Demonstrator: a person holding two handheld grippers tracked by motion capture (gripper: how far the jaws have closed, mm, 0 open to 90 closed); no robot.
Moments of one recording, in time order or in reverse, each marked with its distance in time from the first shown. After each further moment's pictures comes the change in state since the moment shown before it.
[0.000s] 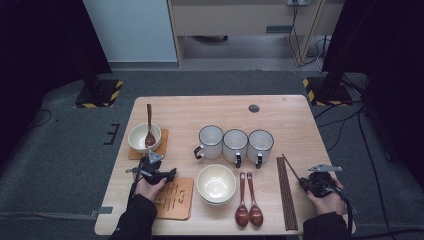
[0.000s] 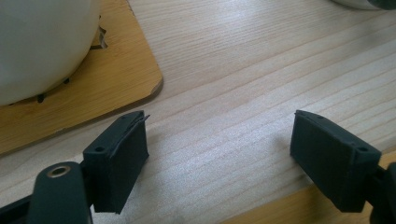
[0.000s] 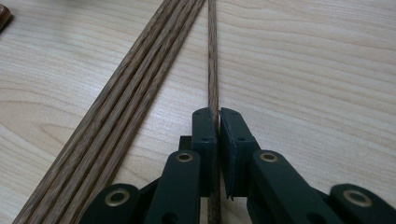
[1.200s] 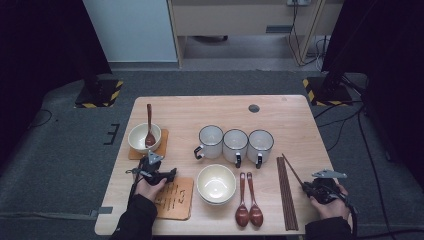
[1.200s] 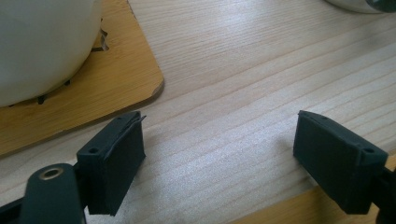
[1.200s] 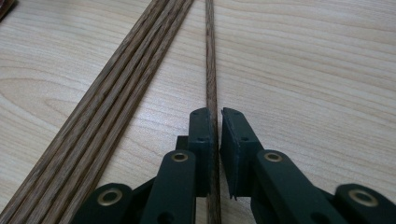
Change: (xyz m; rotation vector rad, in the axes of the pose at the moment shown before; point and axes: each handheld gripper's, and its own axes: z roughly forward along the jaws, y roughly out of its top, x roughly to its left) left arm 0.001 -0.002 0.001 -0.021 0.001 0.000; right arm 0.001 -0.016 -0.011 -0.014 -0.012 0.007
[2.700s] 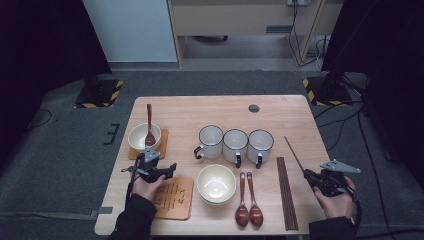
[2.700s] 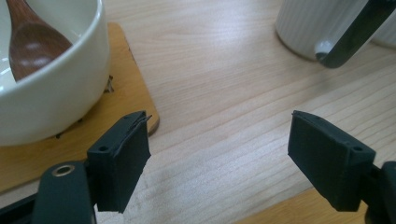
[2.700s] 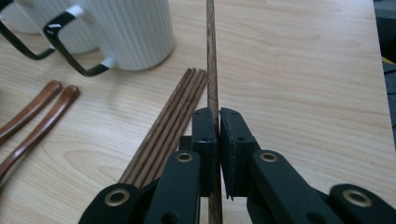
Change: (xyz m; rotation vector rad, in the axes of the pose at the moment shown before) left arm -0.003 0.019 -0.025 -0.098 -0.033 -0.011; right arm 0.001 0.030 -0.034 -0.188 0.039 0.028
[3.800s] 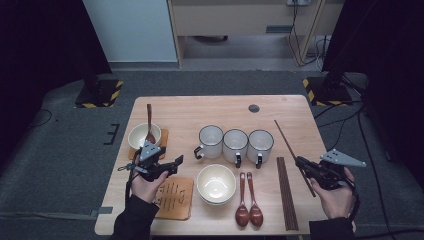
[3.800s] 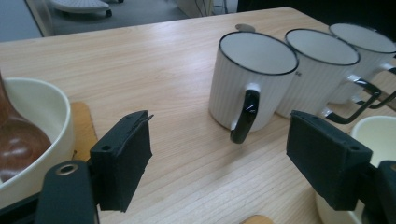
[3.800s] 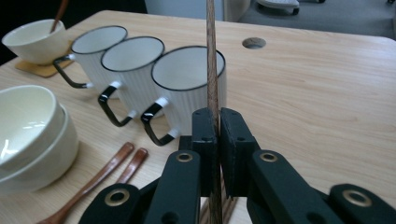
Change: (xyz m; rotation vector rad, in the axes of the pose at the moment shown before) left arm -0.031 0.039 -0.041 -0.182 -0.122 -0.012; right arm 0.027 0.042 -0.024 -0.181 0.139 -0.022
